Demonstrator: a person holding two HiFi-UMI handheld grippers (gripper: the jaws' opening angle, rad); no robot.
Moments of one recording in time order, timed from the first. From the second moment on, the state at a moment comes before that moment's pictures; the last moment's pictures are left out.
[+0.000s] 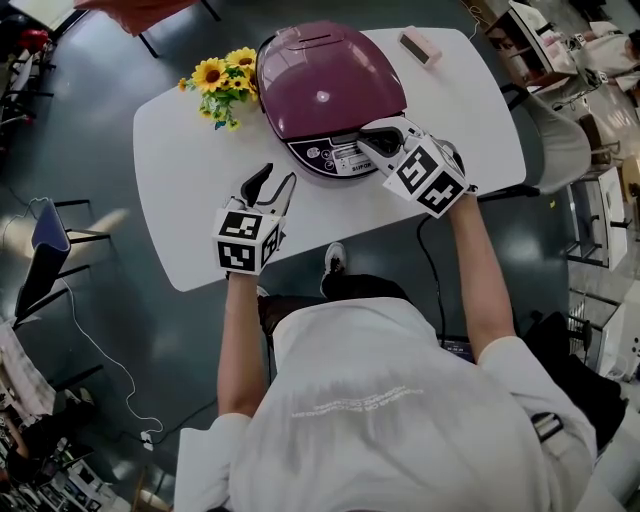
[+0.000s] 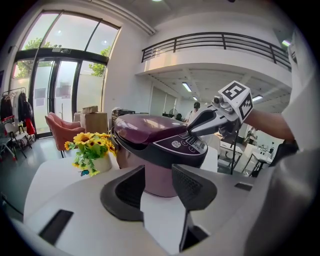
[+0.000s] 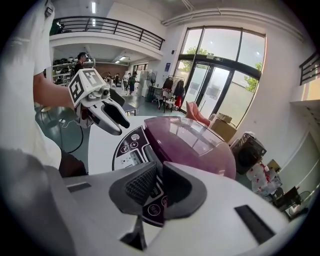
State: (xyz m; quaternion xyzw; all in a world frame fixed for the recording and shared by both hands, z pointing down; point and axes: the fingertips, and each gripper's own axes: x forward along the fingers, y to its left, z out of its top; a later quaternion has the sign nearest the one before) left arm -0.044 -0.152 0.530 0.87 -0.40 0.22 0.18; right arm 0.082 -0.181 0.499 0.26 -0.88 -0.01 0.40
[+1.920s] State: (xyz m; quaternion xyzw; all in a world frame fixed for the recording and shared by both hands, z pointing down) left arm -0.079 -0.174 0.389 0.87 -0.46 0.15 0.03; right arm 0.127 -0.198 0.402 0.44 -0.89 0.06 0.13
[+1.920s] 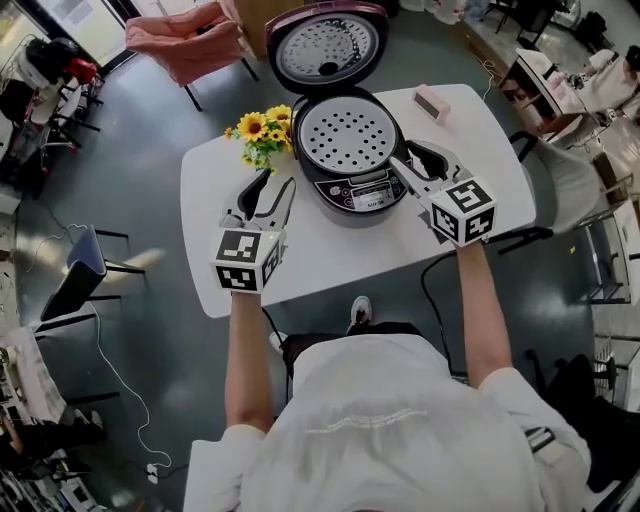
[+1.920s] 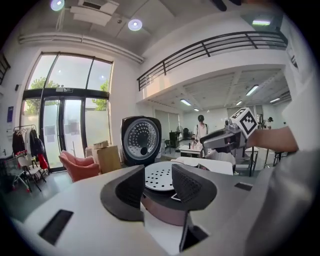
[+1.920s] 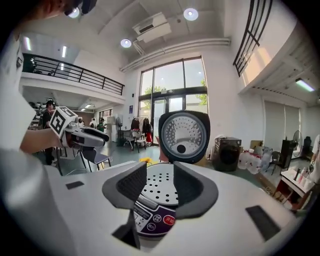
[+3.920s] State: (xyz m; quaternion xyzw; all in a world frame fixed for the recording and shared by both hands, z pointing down) left arm -0.089 -0.357 0.314 0.89 -0.44 0.14 0.00; right arm 0.155 -0.356 0.307 0.44 -0.89 0.03 0.09
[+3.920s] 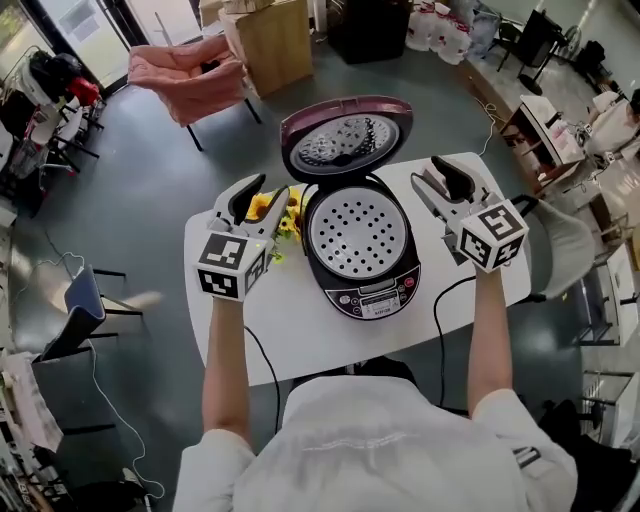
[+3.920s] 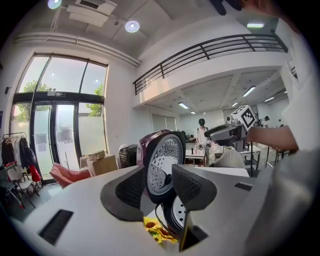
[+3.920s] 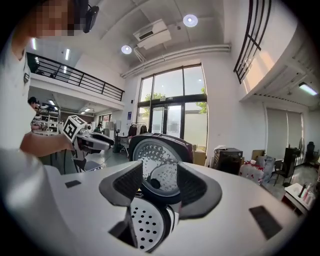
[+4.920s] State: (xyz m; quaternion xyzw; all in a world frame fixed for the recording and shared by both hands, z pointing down) left arm -0.065 -0.435 0.302 0.86 -0.50 0.13 0.05; right arm 0.149 -0.470 0.297 0.30 -0.95 -0.01 0.10
